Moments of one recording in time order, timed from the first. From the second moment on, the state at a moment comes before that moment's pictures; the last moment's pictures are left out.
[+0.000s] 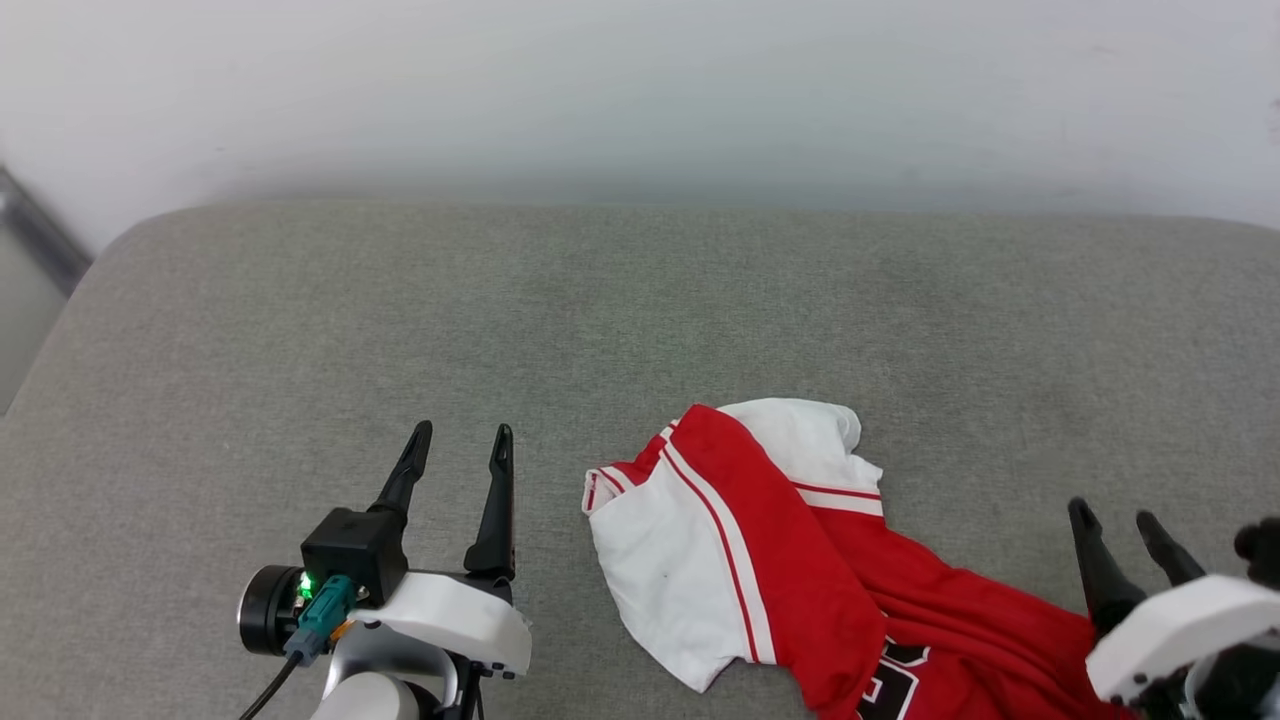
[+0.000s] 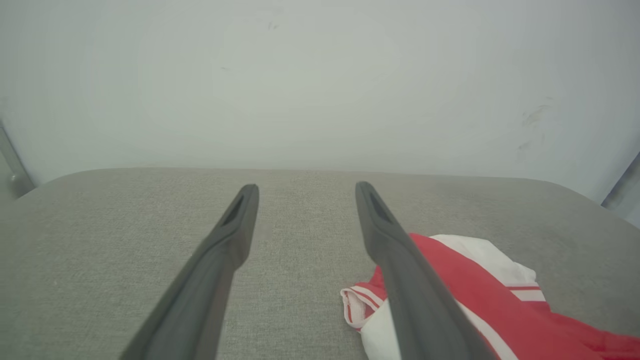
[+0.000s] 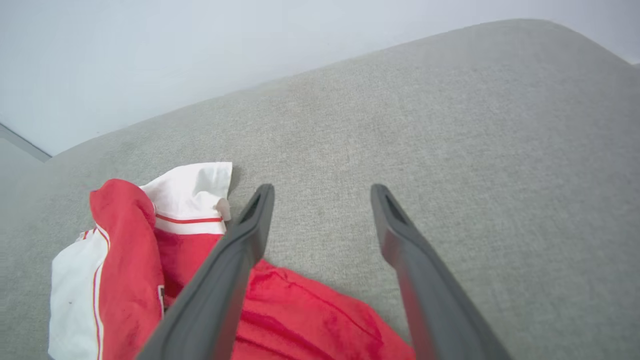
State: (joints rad) left arm -0.15 0.28 -0.44 0.06 -0.46 0.23 -0.21; right arm 0.02 -0.05 -0.21 0.04 0.33 0.13 0.24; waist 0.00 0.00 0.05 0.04
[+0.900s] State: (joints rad) left arm -0.29 0.18 -0.47 0.11 -0.43 0.17 -0.26; right arm -0.56 -0.24 0.05 0.52 0.37 0.13 0.82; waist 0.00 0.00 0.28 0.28
